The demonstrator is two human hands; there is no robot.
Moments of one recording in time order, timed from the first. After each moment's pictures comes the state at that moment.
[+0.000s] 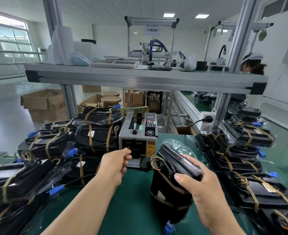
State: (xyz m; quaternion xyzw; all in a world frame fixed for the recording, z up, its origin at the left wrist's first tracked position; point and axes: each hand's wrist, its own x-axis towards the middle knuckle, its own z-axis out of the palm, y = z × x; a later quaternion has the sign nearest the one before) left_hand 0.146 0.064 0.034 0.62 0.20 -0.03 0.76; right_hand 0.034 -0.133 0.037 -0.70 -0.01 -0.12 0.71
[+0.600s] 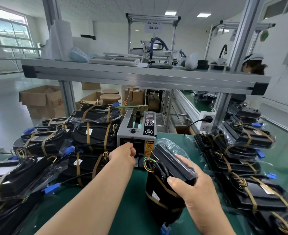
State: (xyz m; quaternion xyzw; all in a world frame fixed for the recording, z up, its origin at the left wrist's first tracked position) left_hand 0.200 0.034 0.024 0.44 0.32 -0.08 0.83; right_hand 0.024 -0.124 0.046 -0.74 -0.03 -0.13 0.66
